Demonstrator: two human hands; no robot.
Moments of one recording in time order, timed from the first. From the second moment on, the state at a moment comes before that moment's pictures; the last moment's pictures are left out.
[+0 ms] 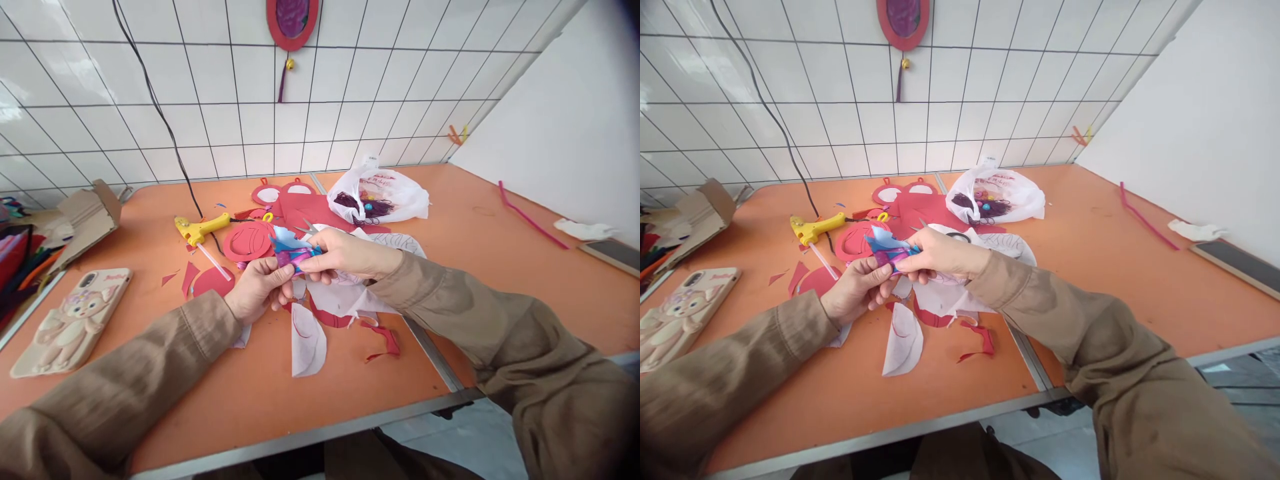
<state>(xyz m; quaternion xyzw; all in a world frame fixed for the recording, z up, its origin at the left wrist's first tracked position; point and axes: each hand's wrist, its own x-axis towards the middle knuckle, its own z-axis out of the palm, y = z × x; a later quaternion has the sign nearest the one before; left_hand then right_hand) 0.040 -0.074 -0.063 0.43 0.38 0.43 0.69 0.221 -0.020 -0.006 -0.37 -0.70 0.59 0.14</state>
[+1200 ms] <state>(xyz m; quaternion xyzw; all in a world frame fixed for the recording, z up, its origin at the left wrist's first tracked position) 0.034 -0.079 -0.060 0.51 0.23 0.26 0.79 0.226 -0.026 0.009 -0.22 -0.77 0.57 0.16</state>
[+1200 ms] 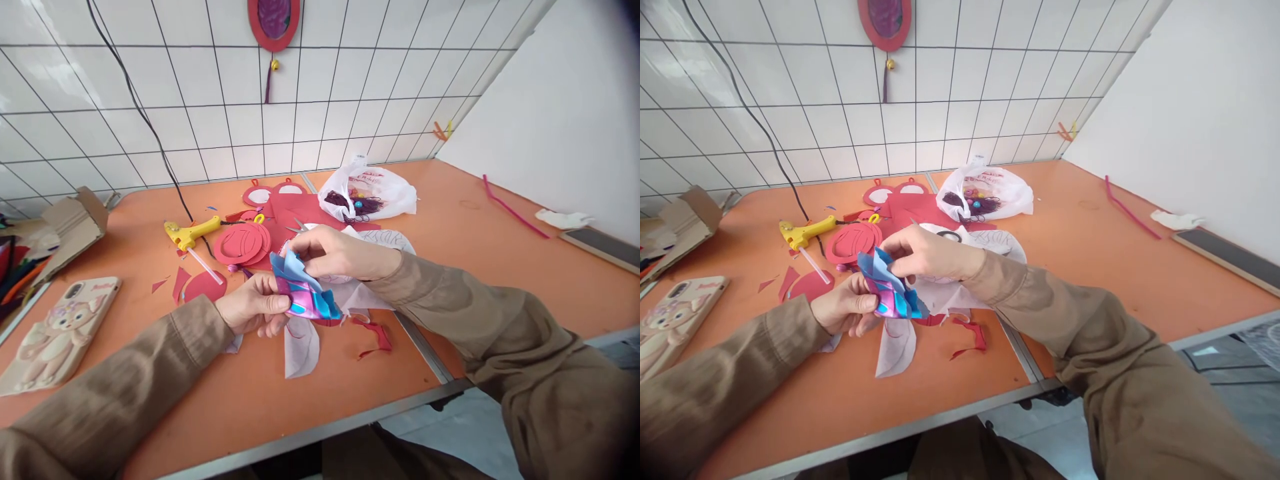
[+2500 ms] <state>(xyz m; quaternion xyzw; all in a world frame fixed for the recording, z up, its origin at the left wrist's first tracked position) 0.034 -0.081 -0.060 0.54 0.25 0.19 0.78 0.216 -0.043 0.001 -0.29 -0.77 0.52 0.22</state>
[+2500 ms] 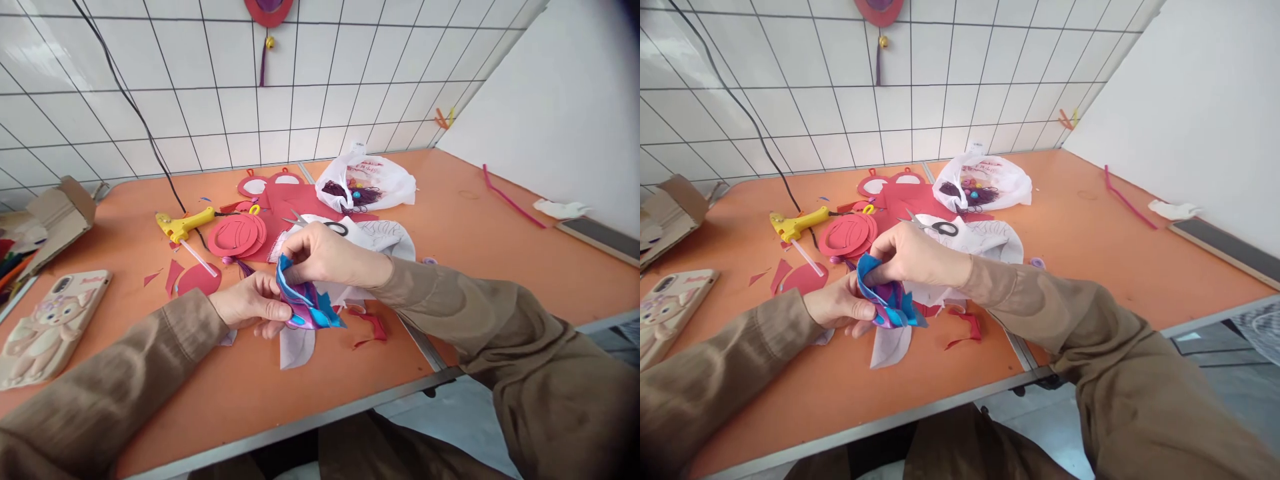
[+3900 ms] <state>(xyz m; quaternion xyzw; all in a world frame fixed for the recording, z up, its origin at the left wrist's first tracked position) 0.038 -0.079 -0.065 0.50 0.31 0.38 0.71 0.225 -0.029 0.002 -0.27 -0.74 0.60 0.13</state>
